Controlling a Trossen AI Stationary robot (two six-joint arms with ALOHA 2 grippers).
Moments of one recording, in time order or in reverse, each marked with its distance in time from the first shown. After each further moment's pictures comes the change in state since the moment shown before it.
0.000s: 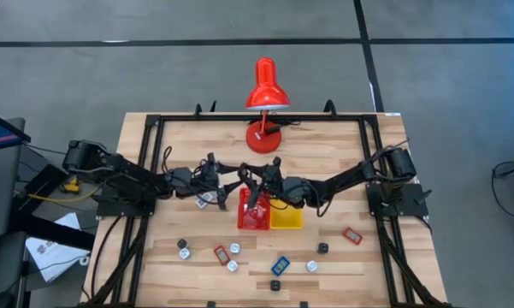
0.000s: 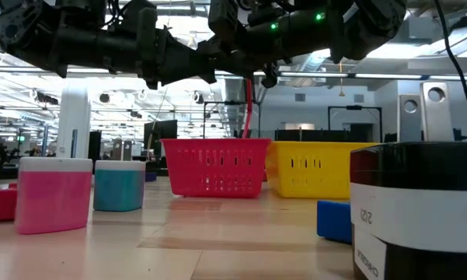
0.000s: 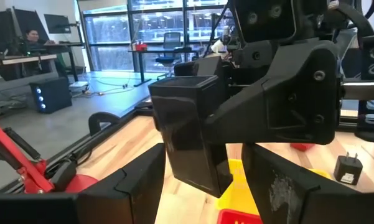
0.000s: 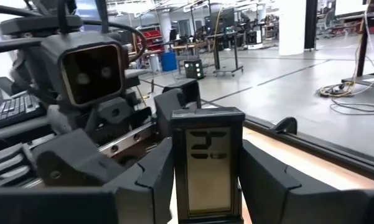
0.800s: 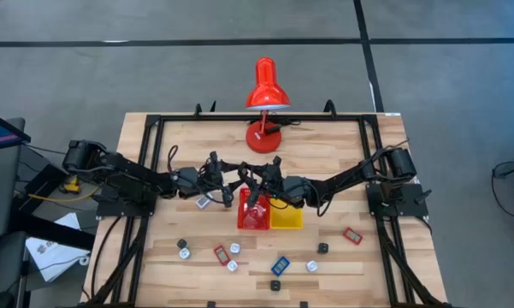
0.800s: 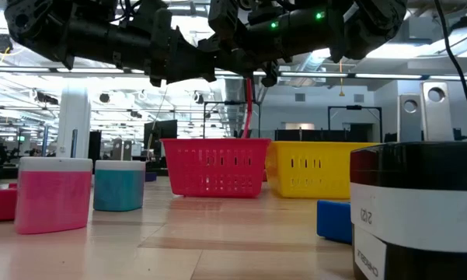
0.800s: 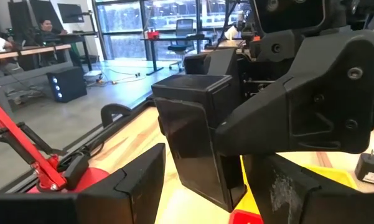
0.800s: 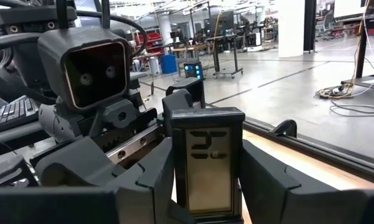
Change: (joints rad) left arm 0.000 0.000 0.077 -0.137 -0.072 -0.004; right arm 0.000 -0.002 0.000 0.011 -0.002 -0.005
